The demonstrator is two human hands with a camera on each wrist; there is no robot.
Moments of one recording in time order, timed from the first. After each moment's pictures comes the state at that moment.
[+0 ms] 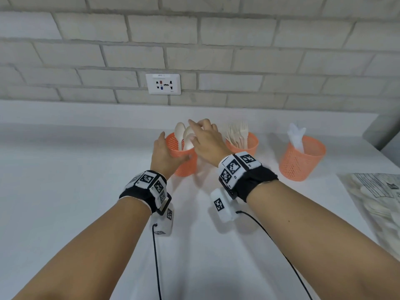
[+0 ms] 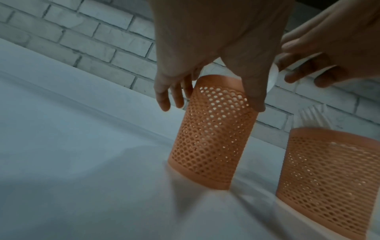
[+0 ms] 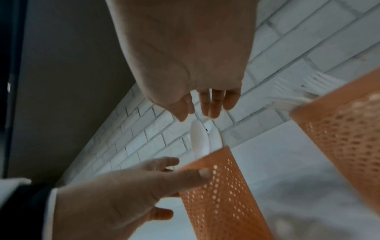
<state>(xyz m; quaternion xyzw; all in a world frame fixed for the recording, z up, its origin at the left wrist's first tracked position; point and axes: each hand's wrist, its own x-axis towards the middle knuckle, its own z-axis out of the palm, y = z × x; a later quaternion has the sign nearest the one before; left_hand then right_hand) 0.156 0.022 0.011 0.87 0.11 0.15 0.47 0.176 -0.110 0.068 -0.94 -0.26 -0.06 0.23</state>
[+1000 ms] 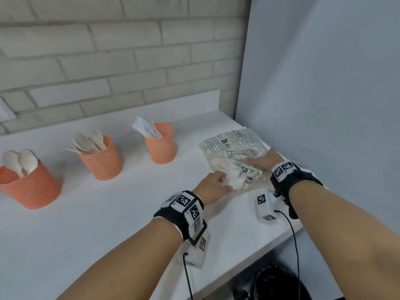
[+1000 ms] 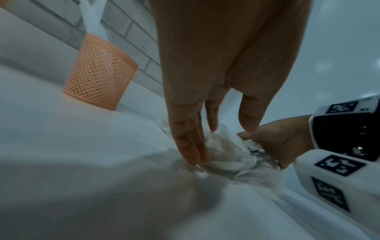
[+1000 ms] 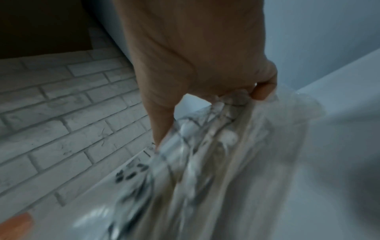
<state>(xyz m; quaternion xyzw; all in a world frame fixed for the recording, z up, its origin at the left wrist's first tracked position) 0.053 -0.374 -0.003 0.86 -0.24 -0.26 0.37 0.043 -0.574 0.022 -0.86 0.39 0.05 0.34</state>
